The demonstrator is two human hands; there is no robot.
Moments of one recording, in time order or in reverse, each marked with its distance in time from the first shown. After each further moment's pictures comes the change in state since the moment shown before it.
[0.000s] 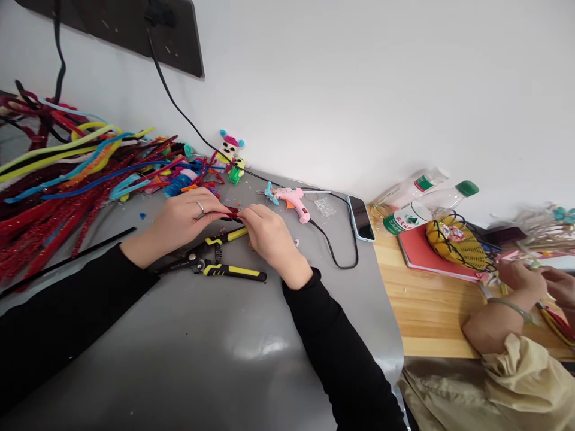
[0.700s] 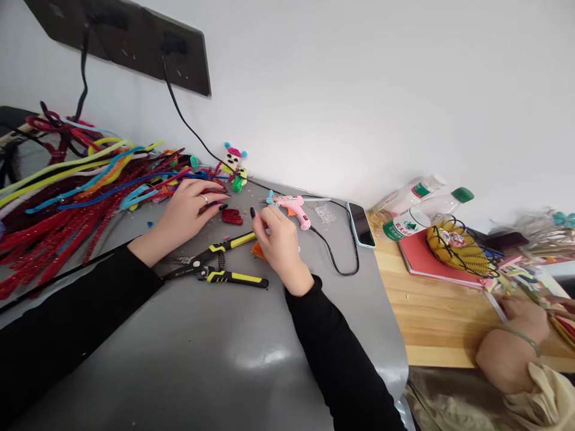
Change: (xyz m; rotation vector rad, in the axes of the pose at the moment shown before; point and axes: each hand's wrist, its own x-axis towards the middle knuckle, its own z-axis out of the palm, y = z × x) left_hand 0.006 -0.023 0.000 0.232 -0.006 -0.202; right_hand 0.004 -0.012 -0.002 -0.013 0.369 0.095
